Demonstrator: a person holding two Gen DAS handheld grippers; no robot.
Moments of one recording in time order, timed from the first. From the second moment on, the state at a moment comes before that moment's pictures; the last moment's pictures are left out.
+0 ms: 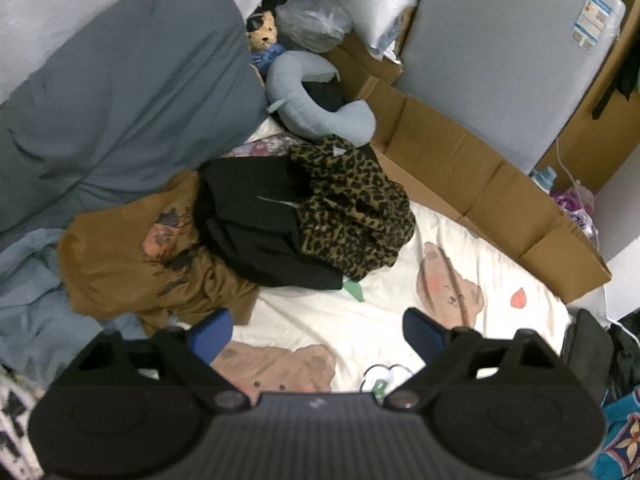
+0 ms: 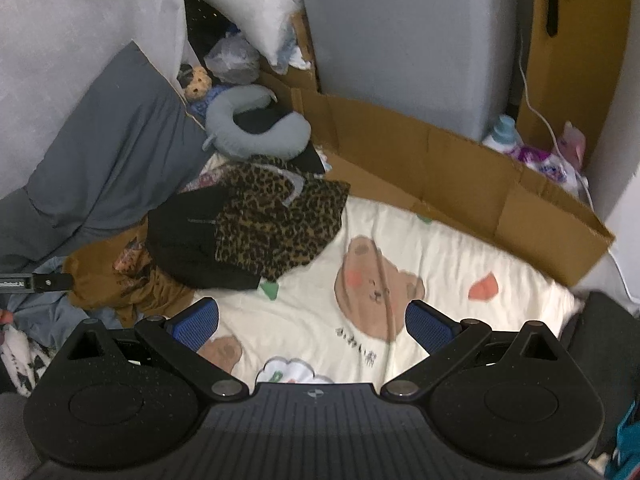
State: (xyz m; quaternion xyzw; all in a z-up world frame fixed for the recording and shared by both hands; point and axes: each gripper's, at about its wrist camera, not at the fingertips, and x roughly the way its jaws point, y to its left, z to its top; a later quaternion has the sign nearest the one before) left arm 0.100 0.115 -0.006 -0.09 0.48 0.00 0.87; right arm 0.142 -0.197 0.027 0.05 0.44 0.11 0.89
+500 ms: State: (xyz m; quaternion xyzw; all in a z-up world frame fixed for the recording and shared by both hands) left arm 0.179 0.104 -0.071 -0.08 0.48 -0.03 0.88; right arm 0.213 -0.185 -0.034 0.02 0.42 0.17 0.89
